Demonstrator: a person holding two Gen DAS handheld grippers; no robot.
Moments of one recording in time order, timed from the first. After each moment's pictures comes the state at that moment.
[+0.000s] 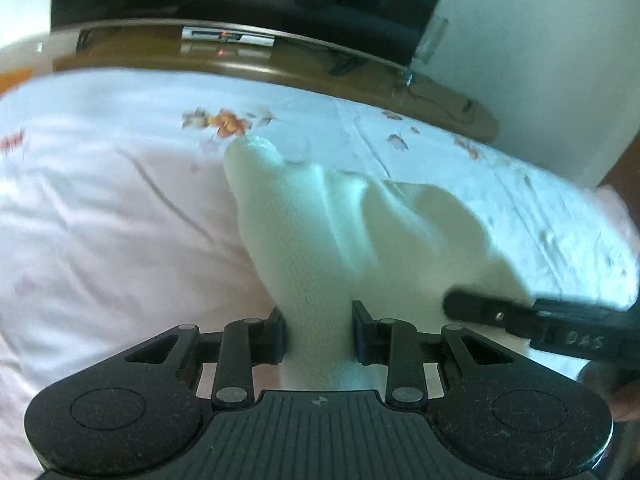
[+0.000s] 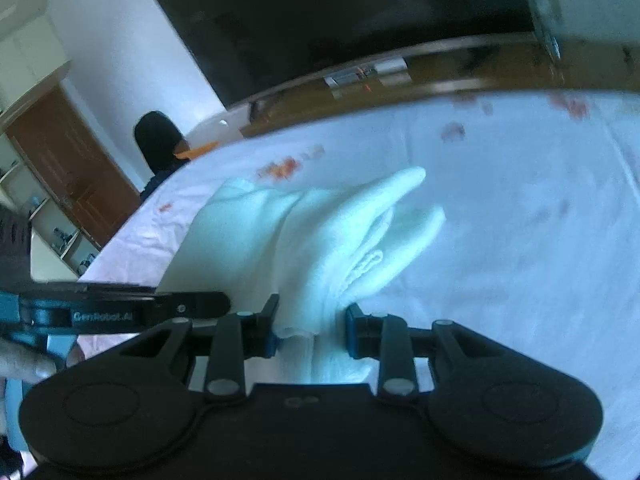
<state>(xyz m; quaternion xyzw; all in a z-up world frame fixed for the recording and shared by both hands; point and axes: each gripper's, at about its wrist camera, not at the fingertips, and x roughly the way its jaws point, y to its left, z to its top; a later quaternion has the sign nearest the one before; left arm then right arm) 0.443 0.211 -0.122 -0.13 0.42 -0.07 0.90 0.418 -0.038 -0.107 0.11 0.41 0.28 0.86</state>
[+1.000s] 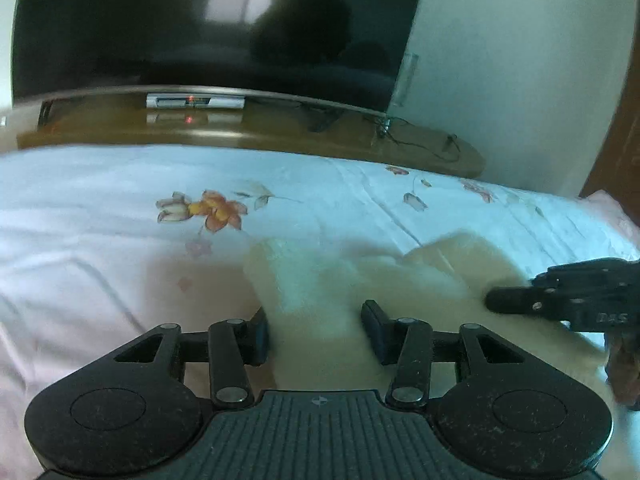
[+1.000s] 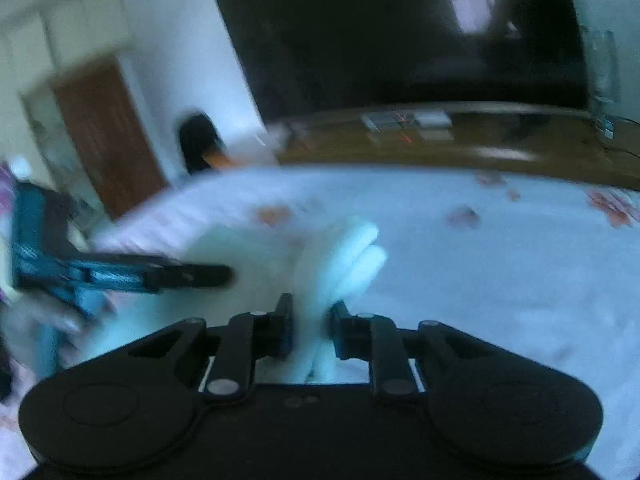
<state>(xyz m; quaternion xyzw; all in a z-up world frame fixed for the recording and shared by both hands) 0.527 0.217 -0.157 -0.06 0.32 -0.10 0.94 0.481 -0.053 -0.118 0.01 0.33 0.34 0.88</state>
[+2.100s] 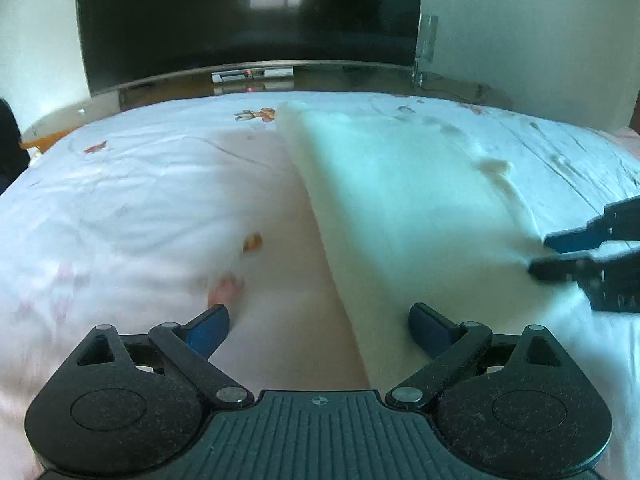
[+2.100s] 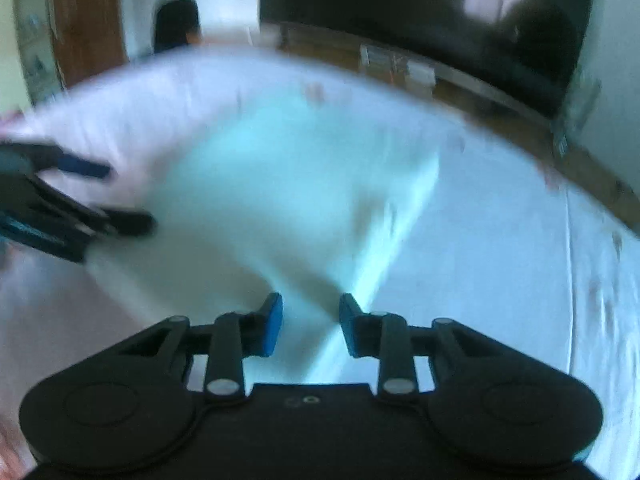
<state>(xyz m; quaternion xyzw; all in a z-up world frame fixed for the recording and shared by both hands) 0.311 0.191 -0.154 0.00 0.36 0.00 0.93 0.310 -0.016 -0.112 -0.18 0.39 0.25 0.86</state>
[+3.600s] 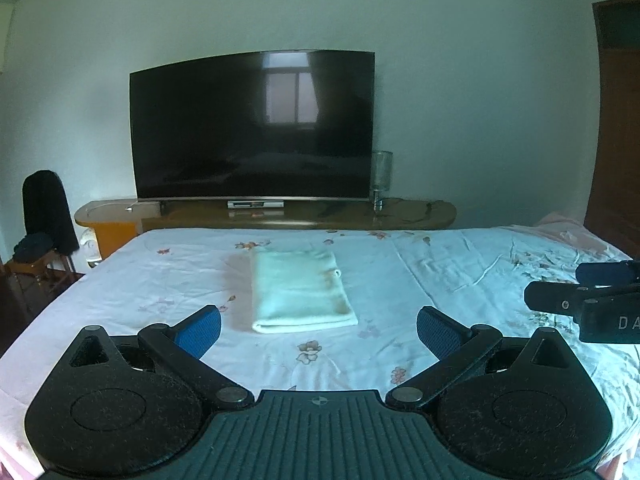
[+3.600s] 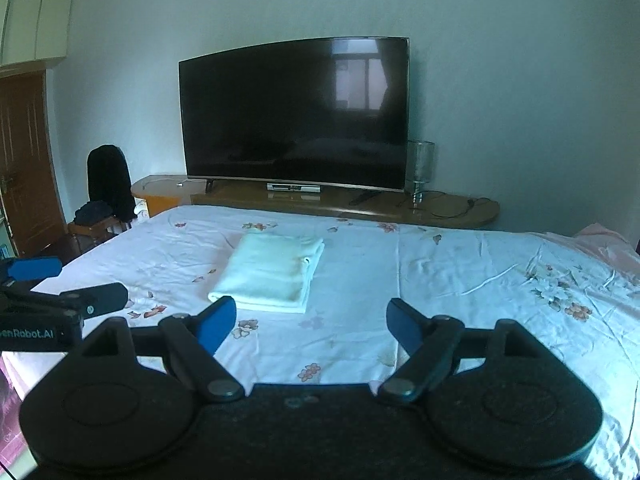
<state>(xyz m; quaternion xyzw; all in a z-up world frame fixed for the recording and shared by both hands) -0.033 0.054 0.055 0.00 0.20 0.03 0.98 -0.041 -0.137 0.094 -0.04 0.22 0.13 0.97</state>
